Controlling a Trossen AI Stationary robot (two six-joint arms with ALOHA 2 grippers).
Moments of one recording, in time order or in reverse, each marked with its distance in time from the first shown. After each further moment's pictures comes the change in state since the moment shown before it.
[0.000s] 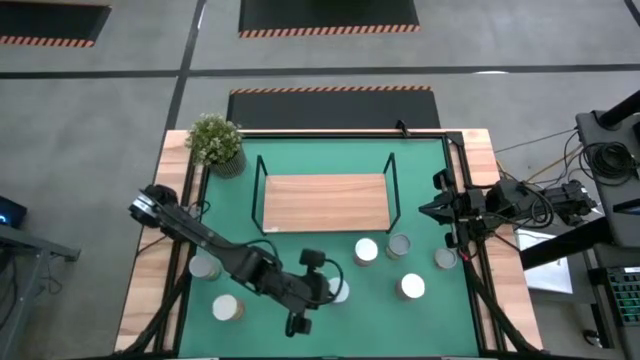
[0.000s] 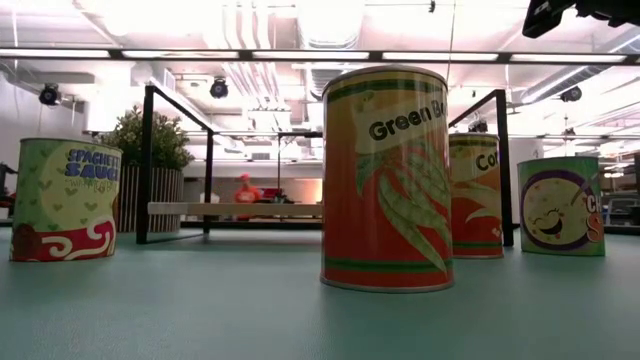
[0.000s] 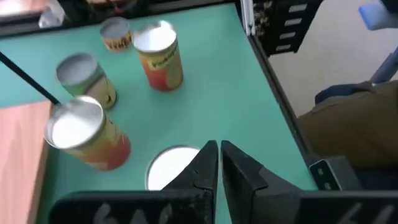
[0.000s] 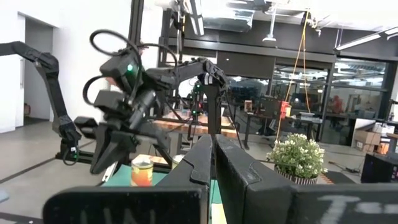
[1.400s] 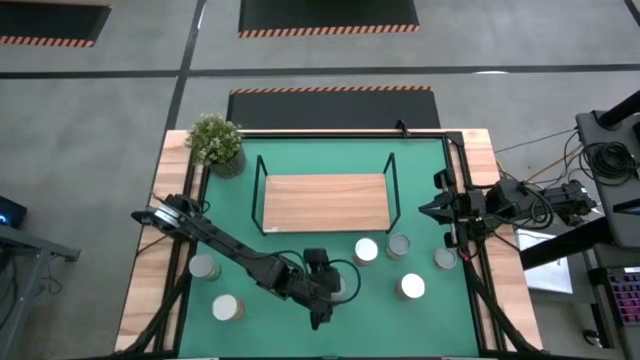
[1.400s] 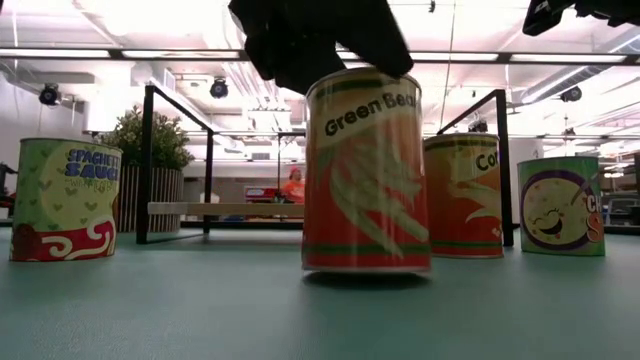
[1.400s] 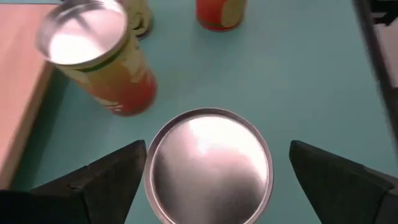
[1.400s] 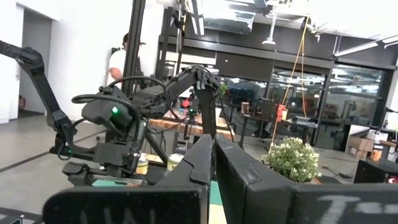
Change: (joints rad) left arm 0.043 0.170 -0.013 -0.014 -0.116 -0.194; right arm 0.000 0.000 -0.001 -0.001 0.000 -0.045
